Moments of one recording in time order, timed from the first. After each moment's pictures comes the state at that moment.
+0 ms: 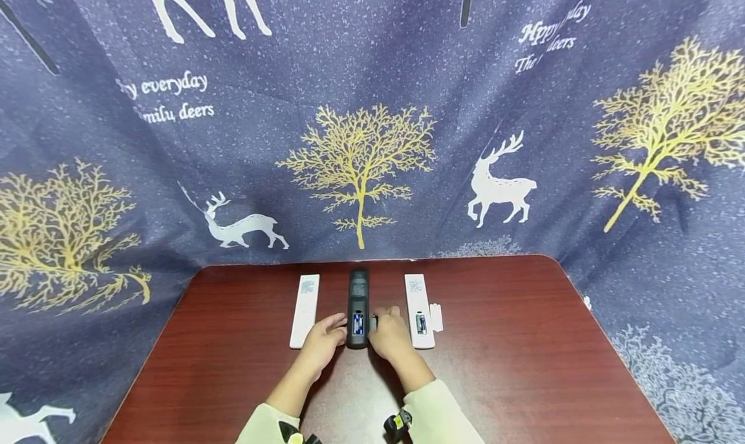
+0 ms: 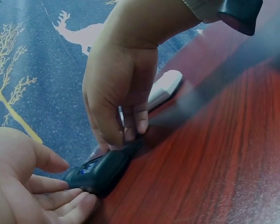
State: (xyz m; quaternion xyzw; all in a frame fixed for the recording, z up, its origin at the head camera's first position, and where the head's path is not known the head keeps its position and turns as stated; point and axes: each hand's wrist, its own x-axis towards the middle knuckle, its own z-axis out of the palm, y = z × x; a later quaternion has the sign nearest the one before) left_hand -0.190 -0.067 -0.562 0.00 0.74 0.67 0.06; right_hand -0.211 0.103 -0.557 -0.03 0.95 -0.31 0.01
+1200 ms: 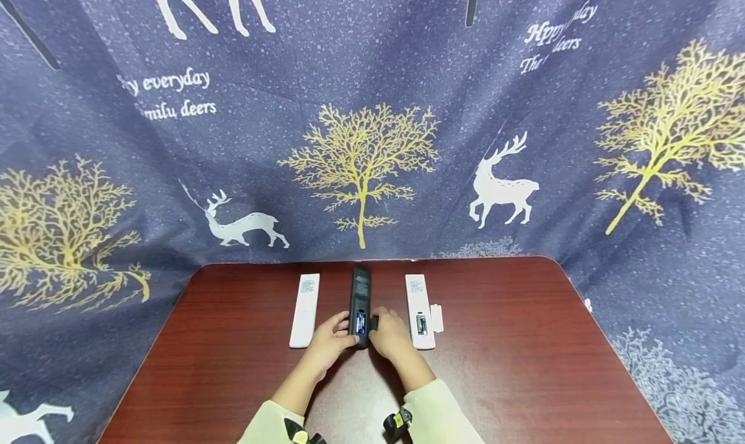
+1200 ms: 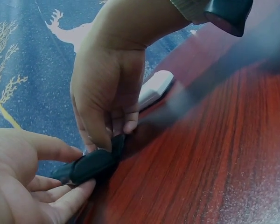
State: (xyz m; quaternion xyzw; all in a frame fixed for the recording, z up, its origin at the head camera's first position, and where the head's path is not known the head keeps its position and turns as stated) left_hand -0.196 -0.059 -0.569 -0.01 0.75 0.65 0.09; right_hand -0.216 0.106 -0.556 -0.06 0.94 -0.32 0.02
